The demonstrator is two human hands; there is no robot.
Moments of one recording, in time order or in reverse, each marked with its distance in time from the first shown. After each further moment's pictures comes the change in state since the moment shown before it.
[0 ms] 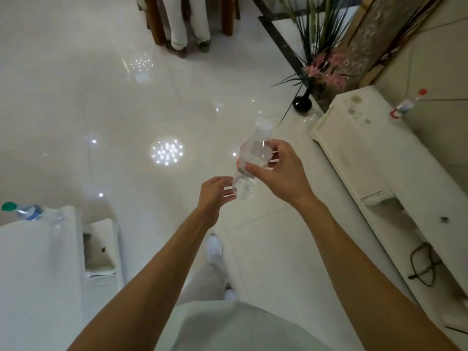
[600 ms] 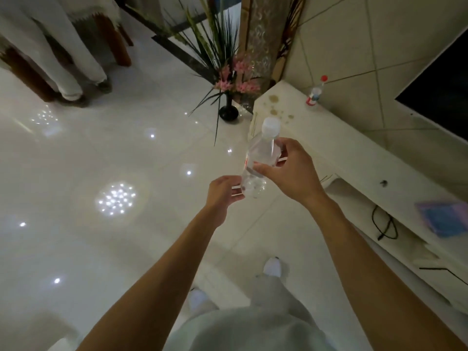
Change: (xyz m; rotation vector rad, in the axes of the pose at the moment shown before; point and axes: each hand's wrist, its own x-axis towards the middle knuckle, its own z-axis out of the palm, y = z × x) left_hand 0.130 0.074 0.237 0.249 -0.362 -0.068; right_hand 0.122 0.077 -0.174 -0.082 0.381 0.274
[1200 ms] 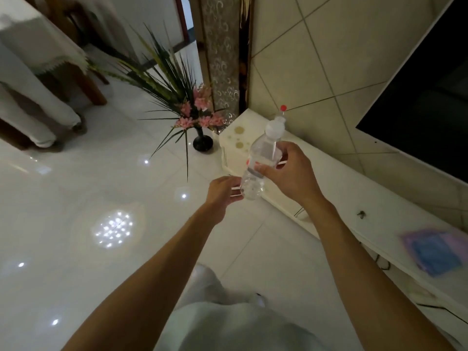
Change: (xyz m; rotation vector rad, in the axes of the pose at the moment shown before) left_hand 0.141 0.070 0.257 0.147 -0.066 0.022; right_hand 0.186 0.130 -0.184 0.090 0.078 0.052
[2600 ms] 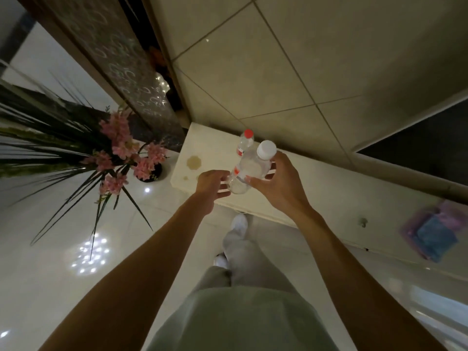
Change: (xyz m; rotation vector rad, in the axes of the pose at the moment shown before) left_hand 0.452 0.169 0.133 0.348 -0.180 -0.371; right_hand 0.404 0.097 0.025 0.043 0.174 0.464
